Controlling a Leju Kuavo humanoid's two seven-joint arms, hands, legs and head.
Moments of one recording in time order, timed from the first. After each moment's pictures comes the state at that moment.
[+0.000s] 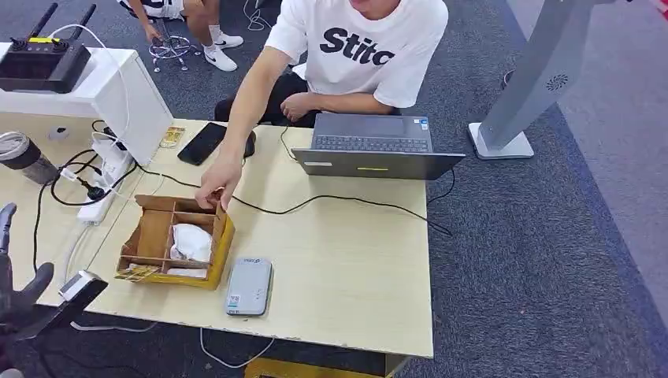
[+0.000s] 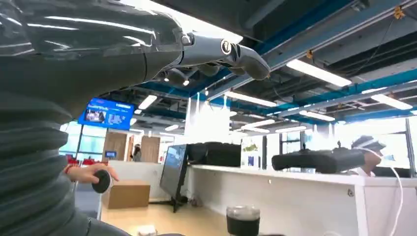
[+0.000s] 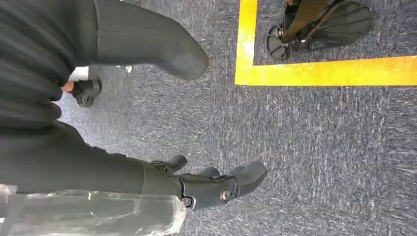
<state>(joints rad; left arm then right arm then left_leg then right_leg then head) 0.19 0.35 0.25 -1.55 -1.18 0.33 -0.07 -0.06 -0.03 1.11 -0.09 -1.04 -0.42 -0.14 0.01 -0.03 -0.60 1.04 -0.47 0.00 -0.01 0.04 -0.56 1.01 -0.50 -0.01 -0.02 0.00</state>
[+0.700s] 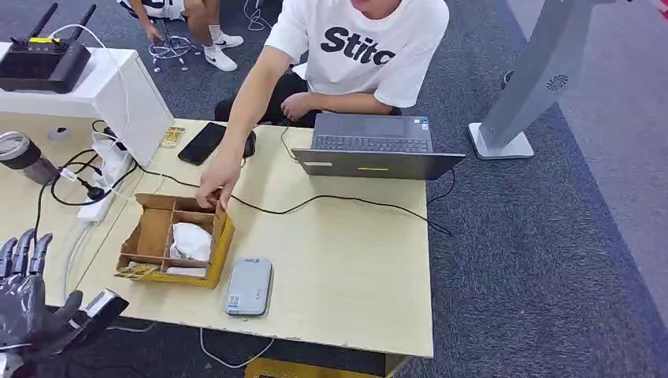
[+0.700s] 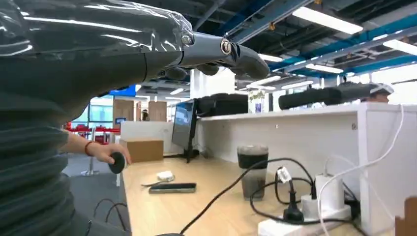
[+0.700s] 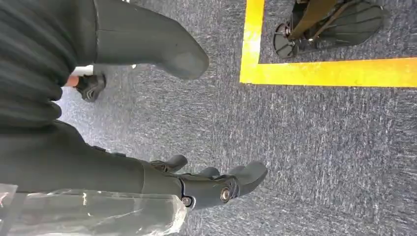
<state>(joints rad) 0.22 0.23 0.26 -1.46 -1.20 0.30 -0.11 -0.06 -0.03 1.16 -0.09 -1.05 -0.42 -0.13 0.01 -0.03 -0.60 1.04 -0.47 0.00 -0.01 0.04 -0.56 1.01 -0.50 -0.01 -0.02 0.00</state>
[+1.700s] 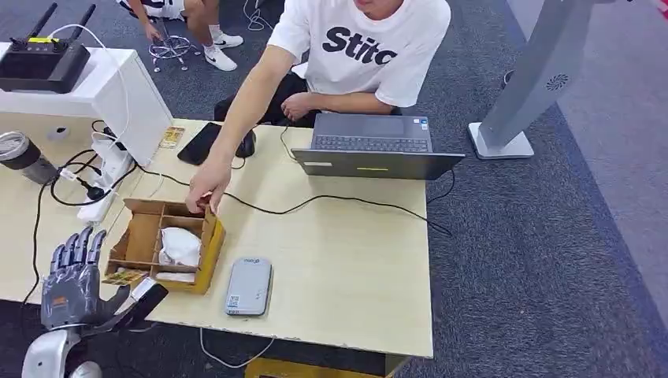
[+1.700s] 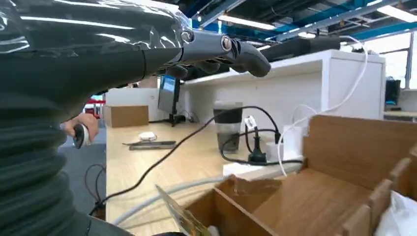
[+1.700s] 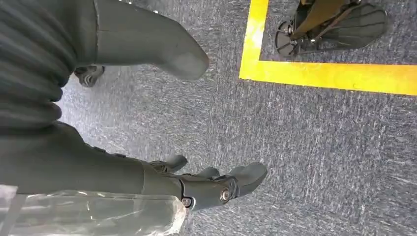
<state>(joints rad) 0.07 0.20 0.11 -1.20 -1.19 0.34 -0.13 -0.06 -0.03 1.23 -0.09 -1.06 -0.41 -0.14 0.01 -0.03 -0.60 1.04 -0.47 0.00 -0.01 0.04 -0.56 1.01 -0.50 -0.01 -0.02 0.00</state>
